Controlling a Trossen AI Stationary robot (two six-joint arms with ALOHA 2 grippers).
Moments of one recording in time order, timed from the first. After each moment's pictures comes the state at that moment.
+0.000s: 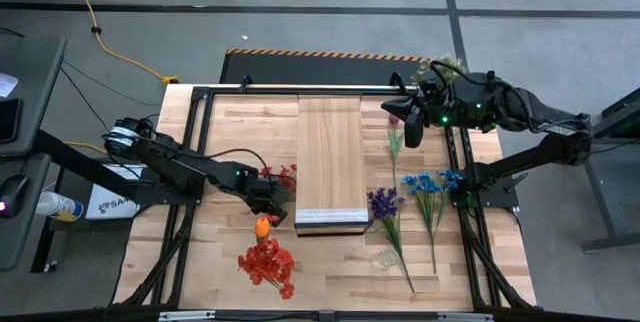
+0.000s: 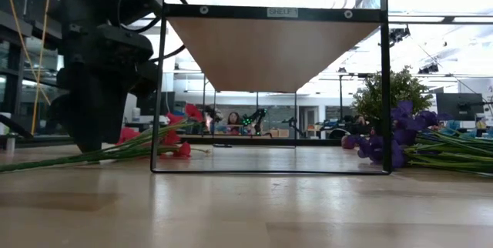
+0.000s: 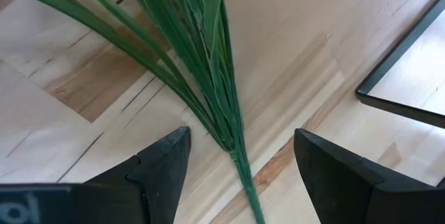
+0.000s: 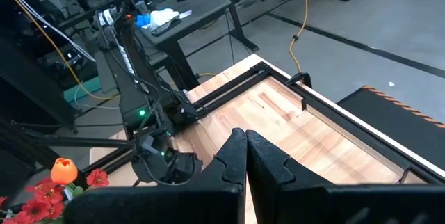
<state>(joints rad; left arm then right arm) -0.21 1.52 0.68 -0.31 0.16 -1.11 -0.04 1.13 1.52 -0.71 0.27 0.47</state>
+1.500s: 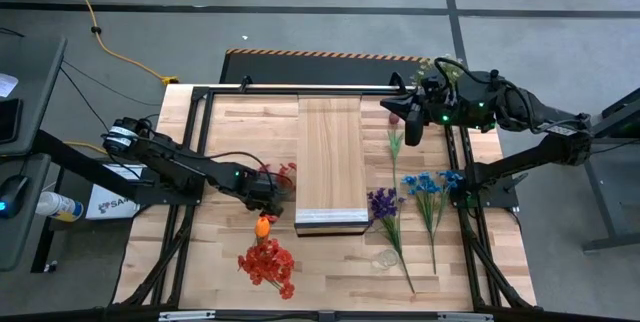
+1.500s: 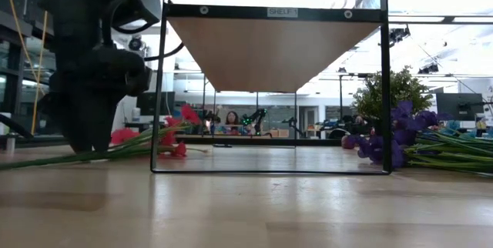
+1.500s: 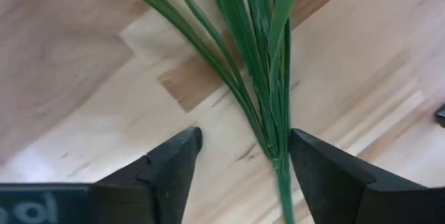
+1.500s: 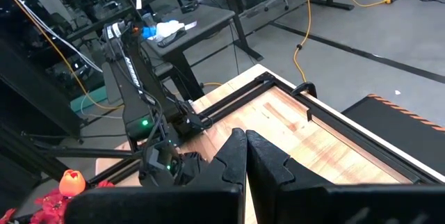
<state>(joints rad) -0.21 1.53 0.68 -0.52 0.01 -1.15 -0.04 1.13 1.52 -0.67 0.28 0.47</state>
